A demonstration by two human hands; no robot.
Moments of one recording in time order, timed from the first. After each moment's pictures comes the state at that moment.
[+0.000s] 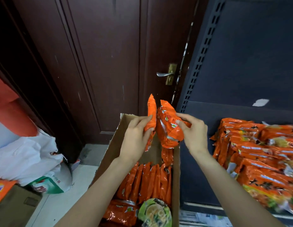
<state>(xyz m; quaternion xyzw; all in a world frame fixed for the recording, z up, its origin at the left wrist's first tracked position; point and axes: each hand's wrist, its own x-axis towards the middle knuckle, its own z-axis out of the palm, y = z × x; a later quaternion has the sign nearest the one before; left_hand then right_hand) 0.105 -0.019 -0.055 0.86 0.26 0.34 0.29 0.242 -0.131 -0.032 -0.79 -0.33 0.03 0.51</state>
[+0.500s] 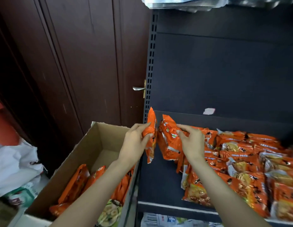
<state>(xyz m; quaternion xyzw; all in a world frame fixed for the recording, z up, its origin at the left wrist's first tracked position) 0.189 -0.151 -0.010 0.85 0.25 0.32 0.34 0.331 -0.264 -0.012 -0.81 -0.32 -0.02 0.48</state>
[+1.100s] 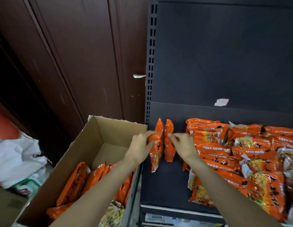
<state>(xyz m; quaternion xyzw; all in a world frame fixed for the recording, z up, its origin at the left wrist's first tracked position) 0.228 -0.121 -0.065 0.86 0.28 0.17 0.38 0.368 -0.221 -0.085 -0.85 -0.37 0.13 0.36</state>
